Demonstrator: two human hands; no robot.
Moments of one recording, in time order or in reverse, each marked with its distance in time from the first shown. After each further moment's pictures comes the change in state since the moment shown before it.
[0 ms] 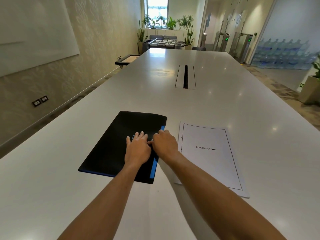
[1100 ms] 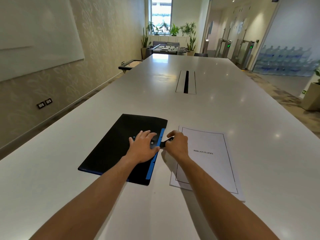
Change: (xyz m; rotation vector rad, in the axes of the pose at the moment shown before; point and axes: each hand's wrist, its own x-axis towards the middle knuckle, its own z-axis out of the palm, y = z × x) left_hand 0.009 0.018 -0.019 -0.065 -0.156 0.092; right_hand -0.012 0.030 -0.026 0.643 0.077 0.506
